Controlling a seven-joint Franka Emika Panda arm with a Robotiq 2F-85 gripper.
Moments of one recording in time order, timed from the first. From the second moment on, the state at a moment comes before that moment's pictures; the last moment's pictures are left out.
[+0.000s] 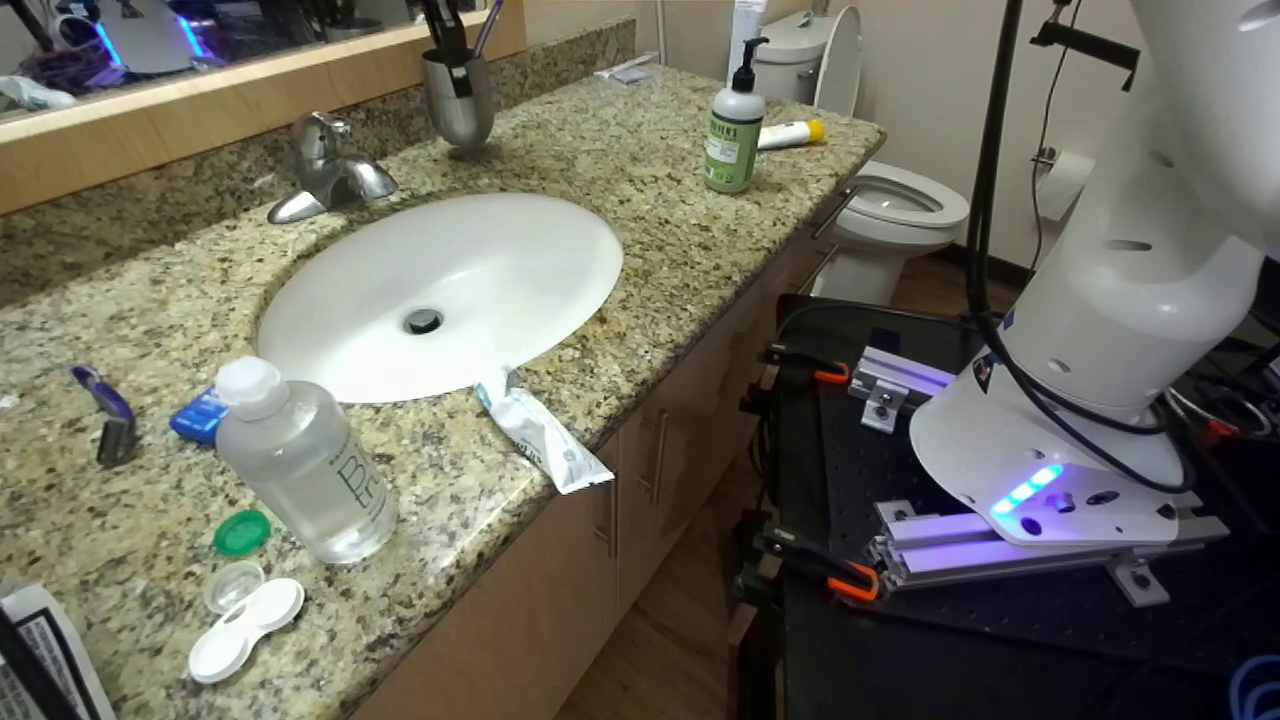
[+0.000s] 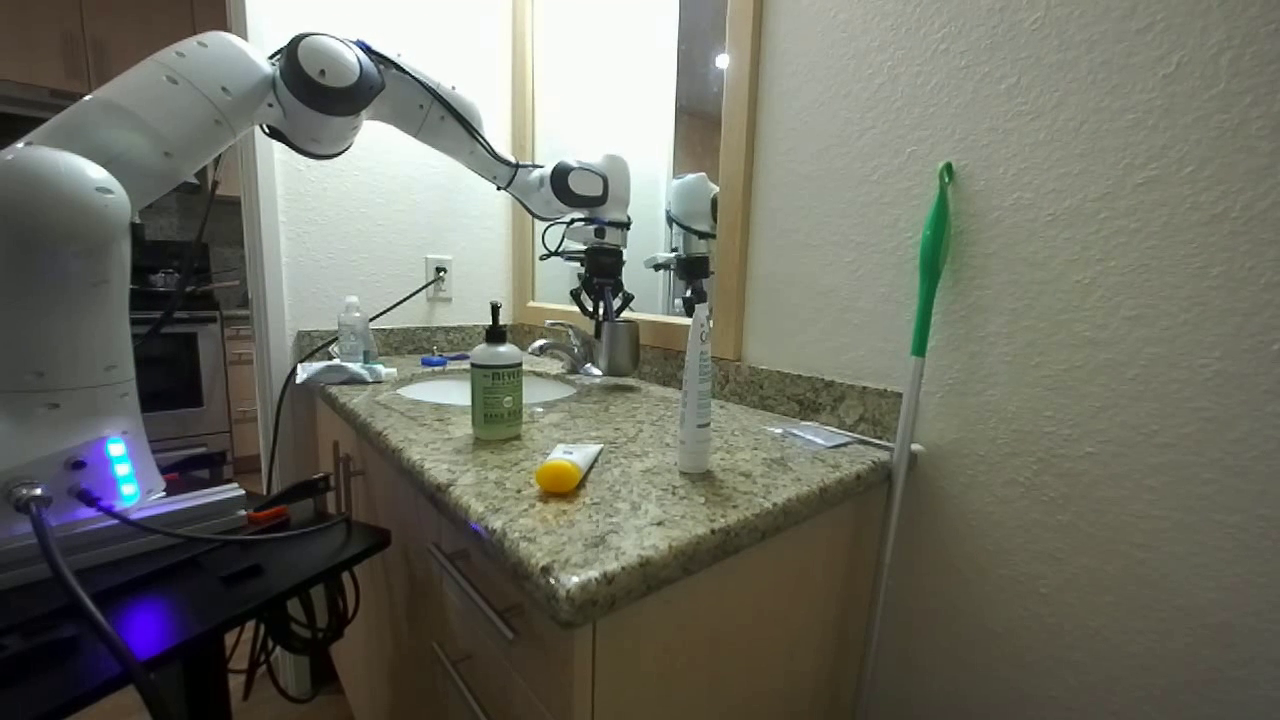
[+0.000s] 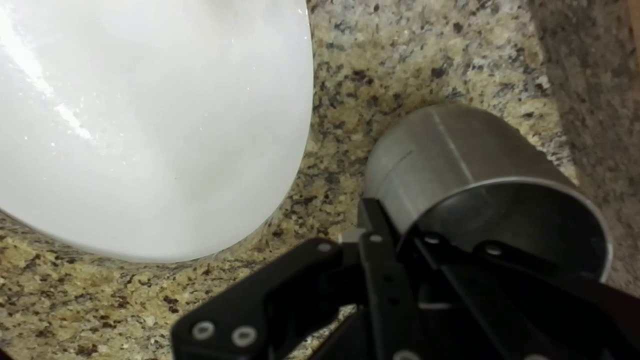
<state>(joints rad) -0.21 0.76 -0.37 -1.23 0.19 1.88 1.94</state>
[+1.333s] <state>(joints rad) -0.21 0.80 -0.37 -1.20 0.19 1.90 1.96</state>
